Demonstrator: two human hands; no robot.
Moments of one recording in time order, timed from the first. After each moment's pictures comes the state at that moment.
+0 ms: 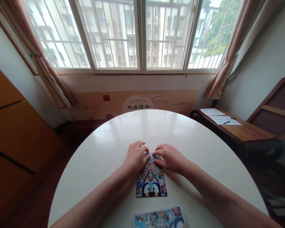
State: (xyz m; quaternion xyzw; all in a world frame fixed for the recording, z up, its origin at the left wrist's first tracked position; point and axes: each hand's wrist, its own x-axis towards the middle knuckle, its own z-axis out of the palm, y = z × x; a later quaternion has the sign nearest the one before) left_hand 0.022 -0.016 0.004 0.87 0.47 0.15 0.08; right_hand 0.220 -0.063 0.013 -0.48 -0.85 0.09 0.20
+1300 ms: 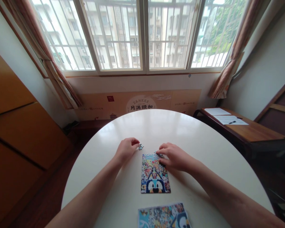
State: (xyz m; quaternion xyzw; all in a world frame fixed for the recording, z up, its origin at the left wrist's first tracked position) left_hand -0.025 0.022 0.016 0.77 0.55 0.25 0.21; right_hand 0.226 -0.066 0.019 -0.46 -0.86 0.10 0.19
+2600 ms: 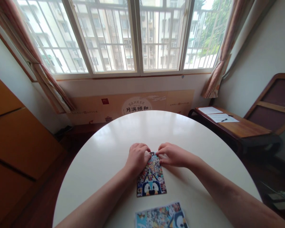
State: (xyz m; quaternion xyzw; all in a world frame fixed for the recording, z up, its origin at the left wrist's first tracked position) left_hand 0.027 -0.020 0.004 0.87 0.42 0.25 0.08; right_hand 0.244 -0.060 0.024 -0.43 -0.87 0.16 0.19
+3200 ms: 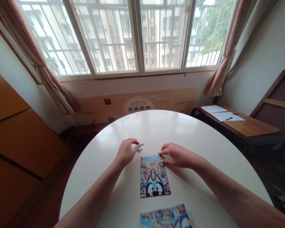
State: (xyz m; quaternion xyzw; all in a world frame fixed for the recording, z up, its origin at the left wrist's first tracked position) left_hand -0.019 0.017 0.021 0.81 0.50 0.27 0.16; right_hand 0.243 -0.063 0.028 -0.43 -0.87 0.17 0.18
